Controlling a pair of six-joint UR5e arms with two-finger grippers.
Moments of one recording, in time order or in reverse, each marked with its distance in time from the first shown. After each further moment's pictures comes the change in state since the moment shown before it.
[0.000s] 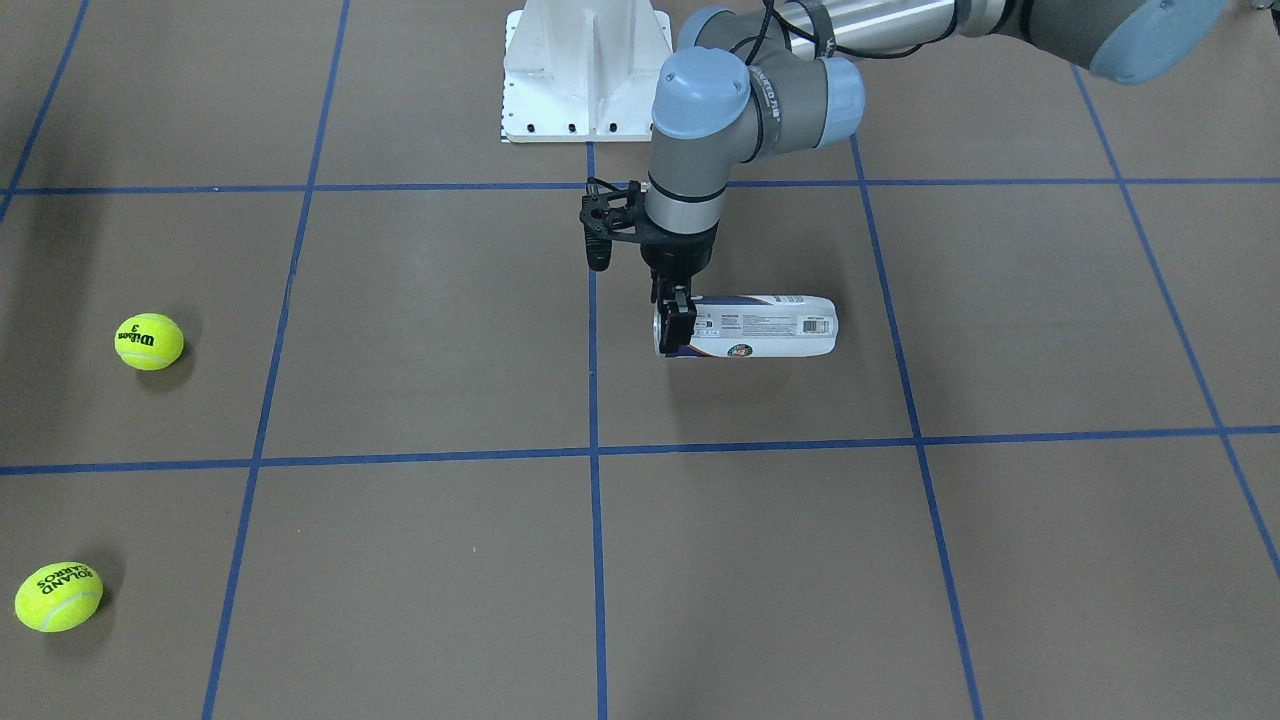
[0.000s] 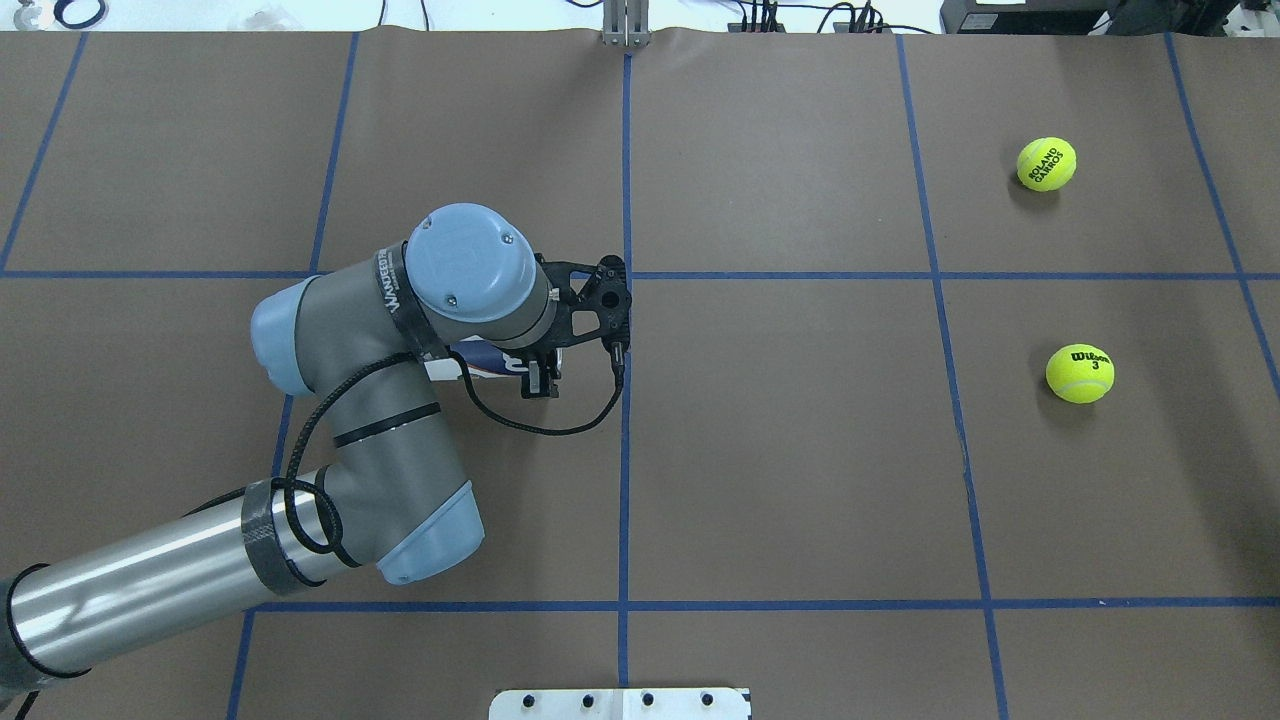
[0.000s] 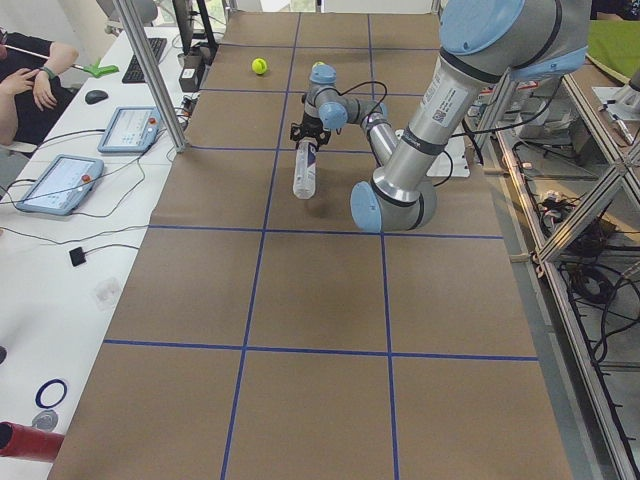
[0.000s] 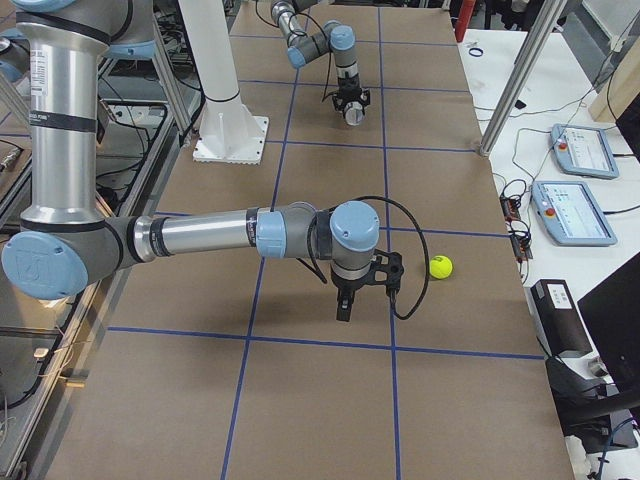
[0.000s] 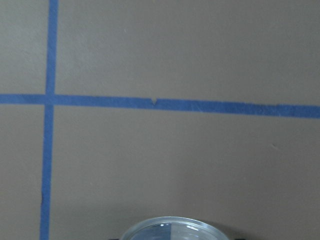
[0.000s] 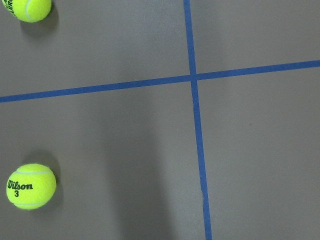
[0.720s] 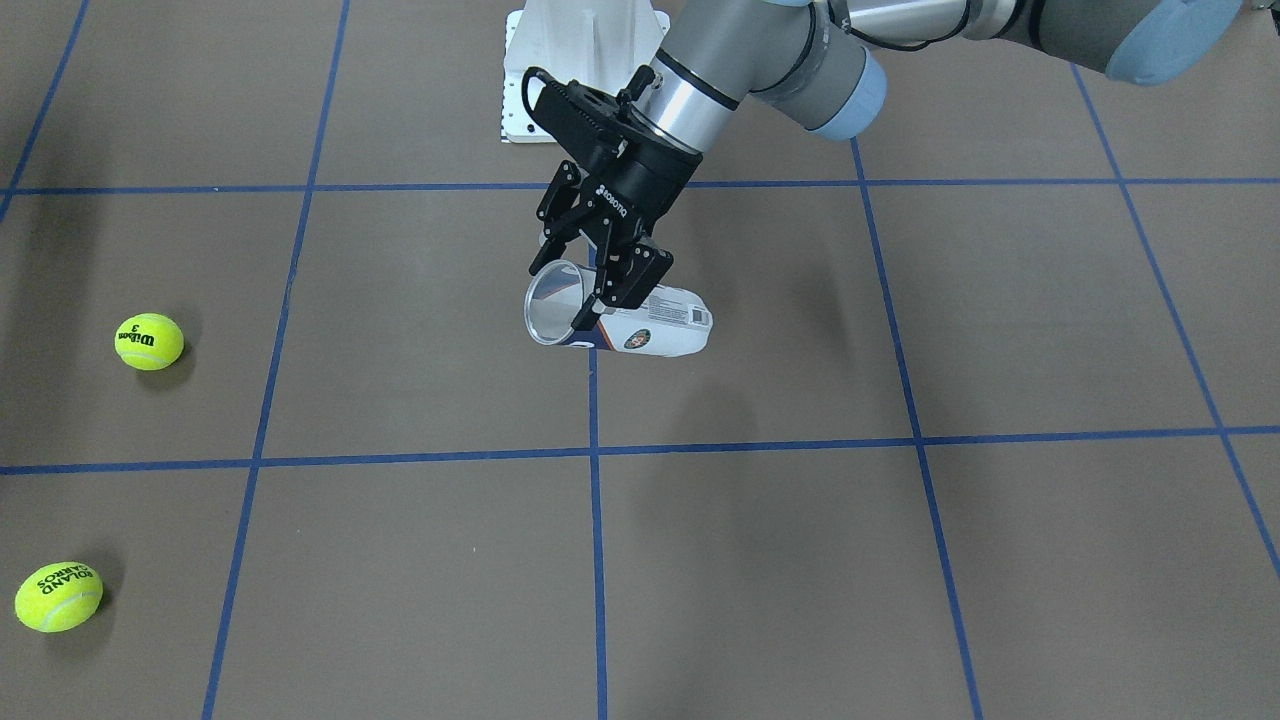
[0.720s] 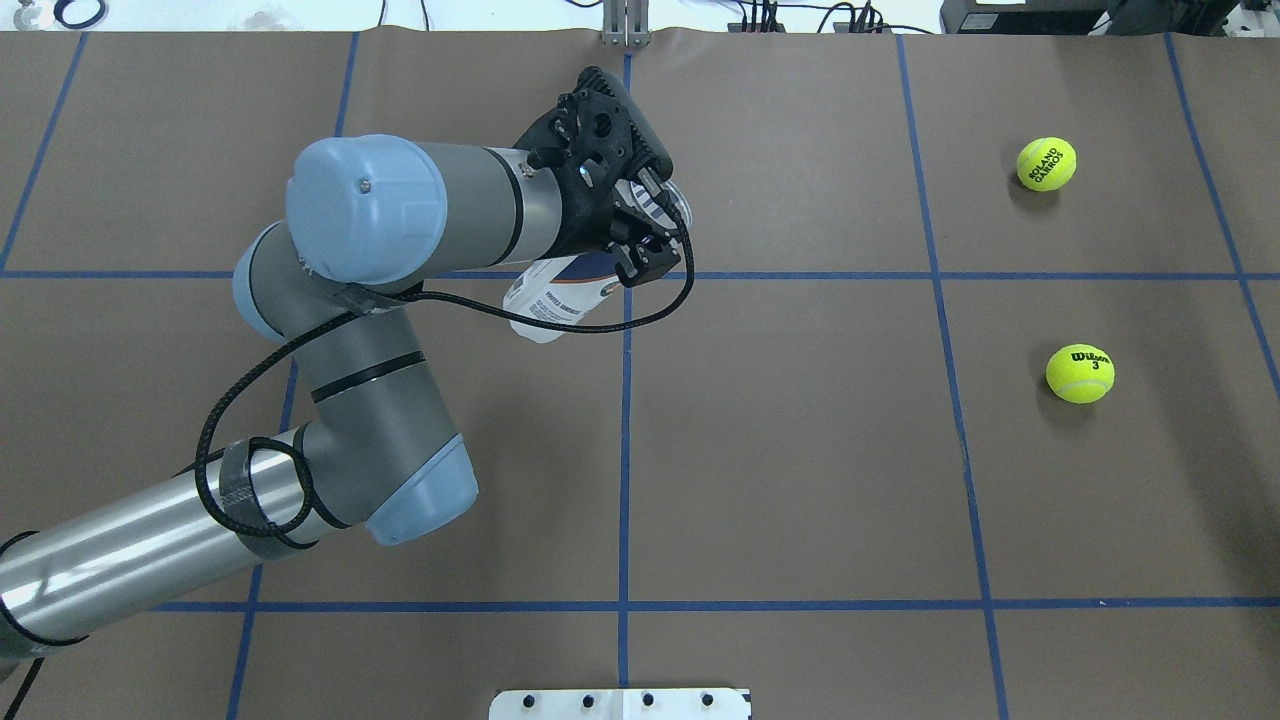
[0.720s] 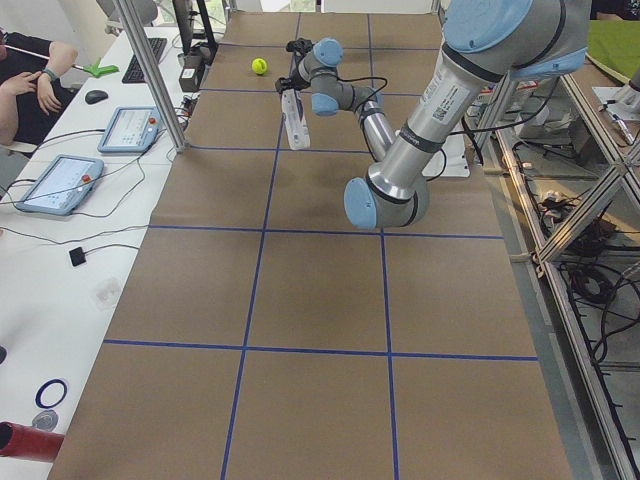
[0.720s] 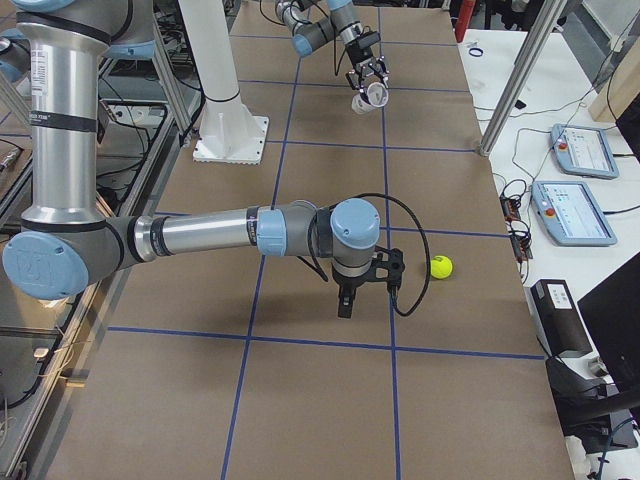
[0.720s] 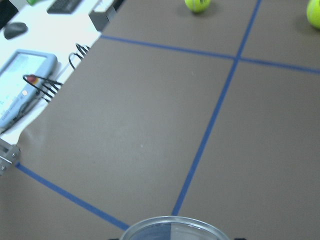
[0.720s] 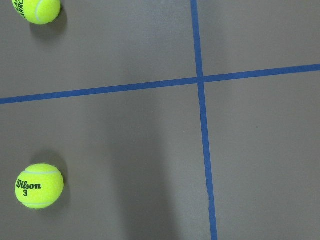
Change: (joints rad) left arm -0.047 -0.023 -0.009 -0.626 0.123 -0.553; right arm 0.000 0.005 0.007 0.001 0.013 -0.001
